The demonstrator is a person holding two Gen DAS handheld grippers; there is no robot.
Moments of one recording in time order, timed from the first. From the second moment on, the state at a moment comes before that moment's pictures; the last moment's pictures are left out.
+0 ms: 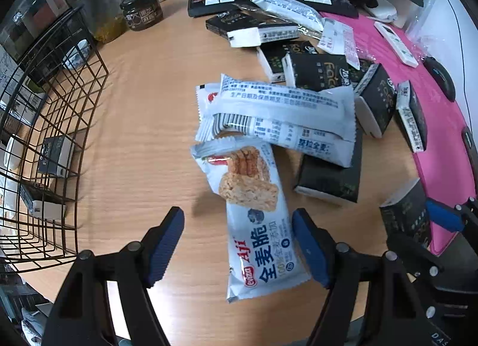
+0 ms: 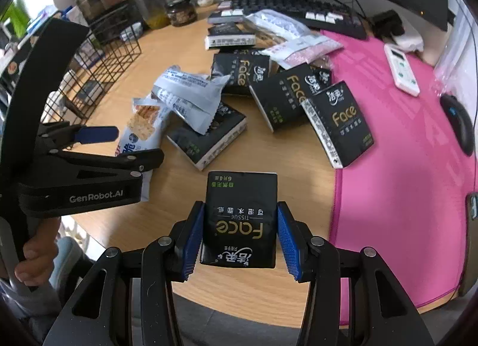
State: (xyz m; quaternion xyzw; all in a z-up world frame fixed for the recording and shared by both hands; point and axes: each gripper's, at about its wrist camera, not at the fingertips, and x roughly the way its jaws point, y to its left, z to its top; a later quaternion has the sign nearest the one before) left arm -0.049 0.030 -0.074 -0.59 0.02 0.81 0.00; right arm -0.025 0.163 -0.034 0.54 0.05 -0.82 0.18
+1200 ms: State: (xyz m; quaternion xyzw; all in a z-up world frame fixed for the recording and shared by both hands) left arm -0.004 -0.074 0.051 -0.47 -0.07 0.88 -0.04; right arm -0.041 0.068 0.065 0.45 0.08 -0.85 0.27
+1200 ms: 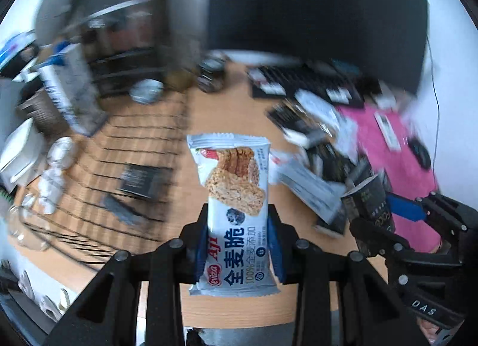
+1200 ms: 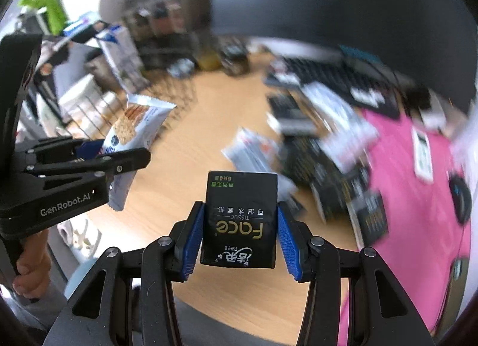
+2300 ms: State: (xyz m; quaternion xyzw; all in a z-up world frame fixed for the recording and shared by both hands) left arm -0.003 -0.221 0.038 -0.46 -0.15 0.86 -0.16; right arm -0.094 -0.111 0.072 0.43 0.10 -0.82 0.36
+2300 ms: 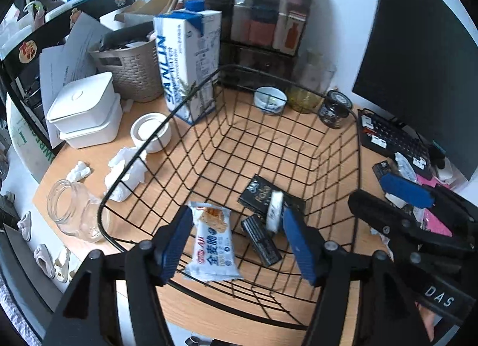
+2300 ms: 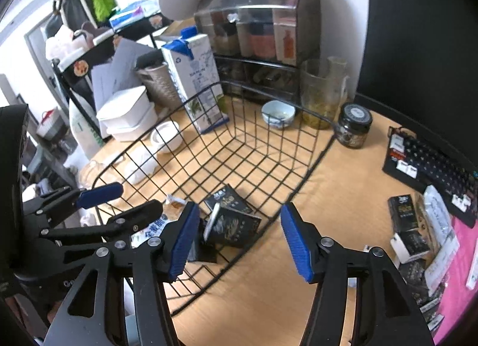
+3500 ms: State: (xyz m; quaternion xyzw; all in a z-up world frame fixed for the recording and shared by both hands) left arm -0.118 0.019 -0.052 -0.59 -0.11 0.80 0.04; right arm -0.123 0.210 -0.025 0.52 0.11 -0.83 0.18
